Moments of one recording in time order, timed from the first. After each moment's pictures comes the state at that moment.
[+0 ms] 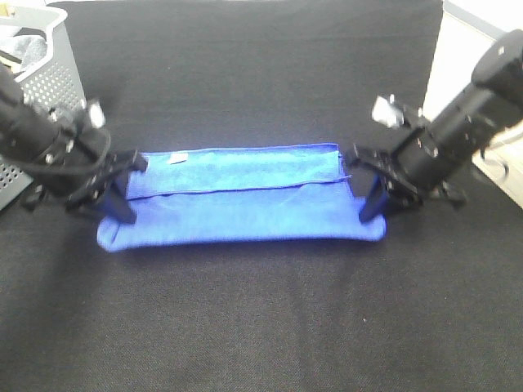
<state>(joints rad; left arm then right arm) -0.16 1.94 -1.12 -0.66 0.69 0.26 0.15 1.98 -1.17 0.60 0.74 -0.33</state>
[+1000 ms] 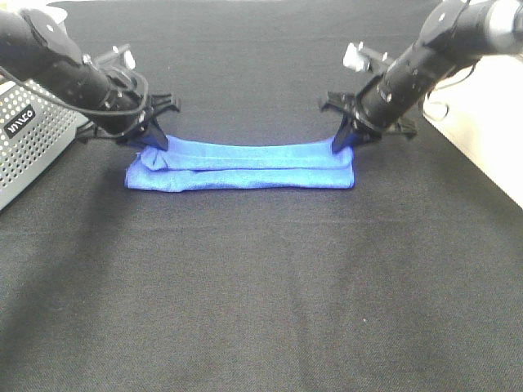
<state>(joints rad) -0.16 2.27 -1.62 -0.63 0.60 0.23 0.15 2.35 -1.78 0.53 0.81 -0.30</state>
